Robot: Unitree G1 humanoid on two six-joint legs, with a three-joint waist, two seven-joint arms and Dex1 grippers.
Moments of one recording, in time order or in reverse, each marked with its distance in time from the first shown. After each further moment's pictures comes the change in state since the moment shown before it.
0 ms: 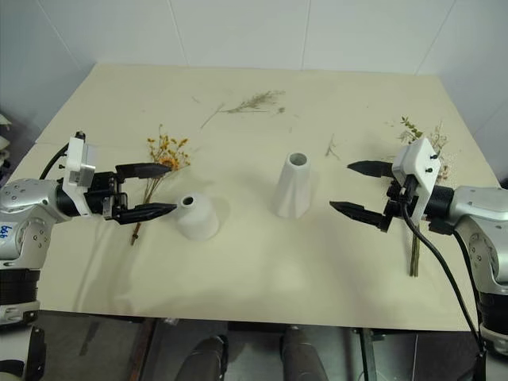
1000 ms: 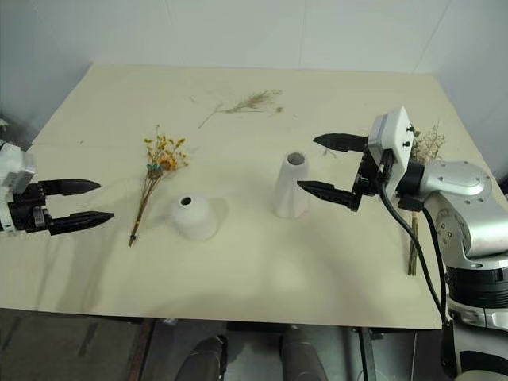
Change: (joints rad) left arm 0.091 0.333 0.115 -0.024 0.079 0.331 0.178; right arm -0.202 0.103 0.072 -0.032 0.058 0.022 -0.009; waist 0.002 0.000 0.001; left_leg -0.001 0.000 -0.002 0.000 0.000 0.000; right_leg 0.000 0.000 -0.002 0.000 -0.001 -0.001
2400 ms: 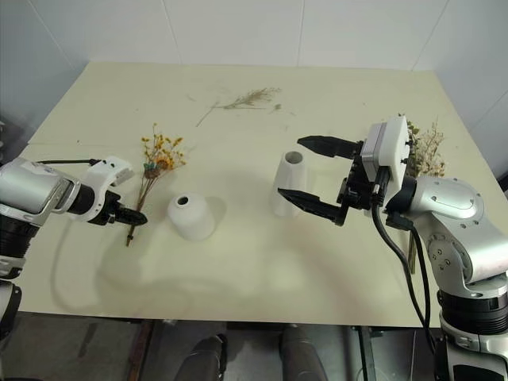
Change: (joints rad) left arm -0.484 -0.128 -0.672 0.146 0.210 0.707 0.262; right arm 0.122 0.059 -0.038 -0.249 0.105 0.047 -0.140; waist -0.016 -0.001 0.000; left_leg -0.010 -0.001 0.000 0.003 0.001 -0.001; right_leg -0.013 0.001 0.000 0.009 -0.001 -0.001
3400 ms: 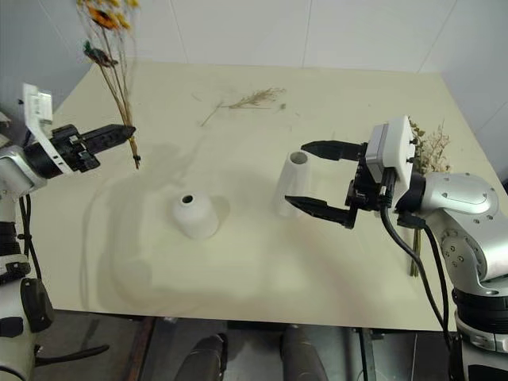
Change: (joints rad) left arm 0.071 -0.217 0.761 0.153 -0.367 -0.488 -0.204; right arm -0.005 -0.088 -0.002 0.014 0.020 0.021 0.059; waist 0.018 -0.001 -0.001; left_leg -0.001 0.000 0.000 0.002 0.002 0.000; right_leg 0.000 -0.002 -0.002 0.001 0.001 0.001
